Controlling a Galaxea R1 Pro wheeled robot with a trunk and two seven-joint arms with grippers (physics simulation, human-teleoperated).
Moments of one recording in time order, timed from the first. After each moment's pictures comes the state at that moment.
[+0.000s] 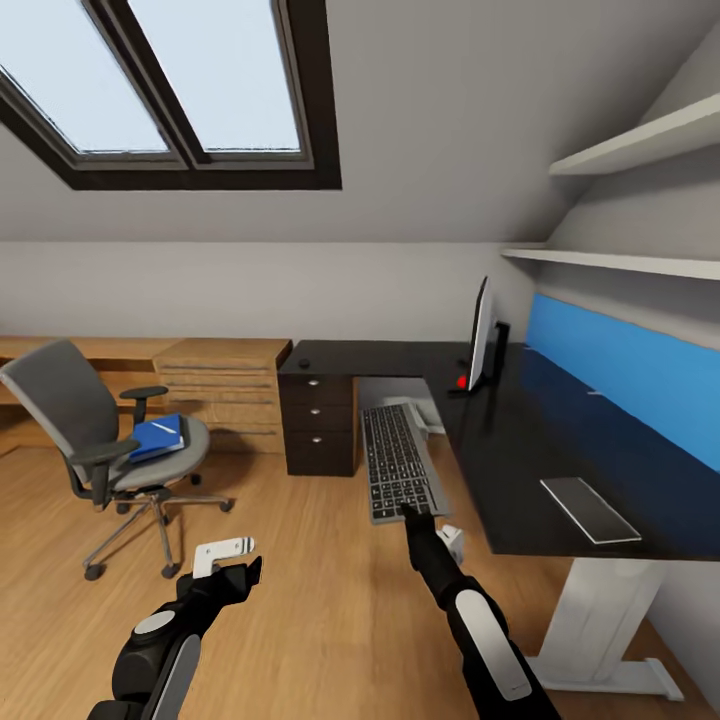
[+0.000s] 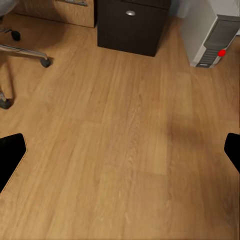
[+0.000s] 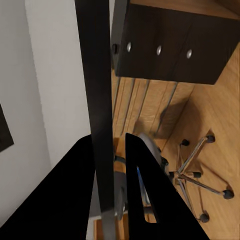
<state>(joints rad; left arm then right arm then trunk) -0.10 -0.04 -0.04 -1.61 0.18 0.66 0.21 -0.32 0.17 0.10 -1.11 -1.30 0.12 0.04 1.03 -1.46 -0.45</state>
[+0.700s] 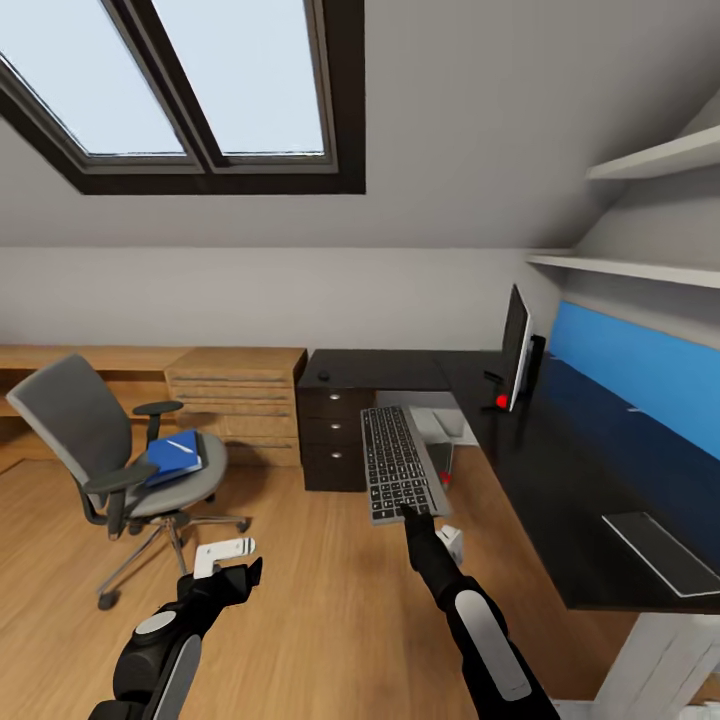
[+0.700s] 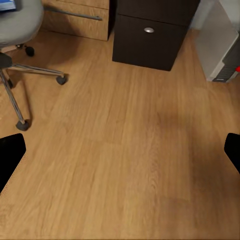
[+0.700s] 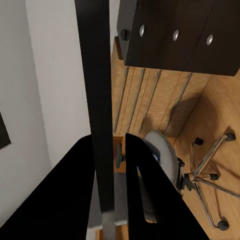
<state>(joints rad) -0.10 -0.04 -0.04 -1.61 0.18 0.66 0.21 -0.32 0.17 0.10 -1.10 -1.30 0.12 0.04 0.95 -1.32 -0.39</state>
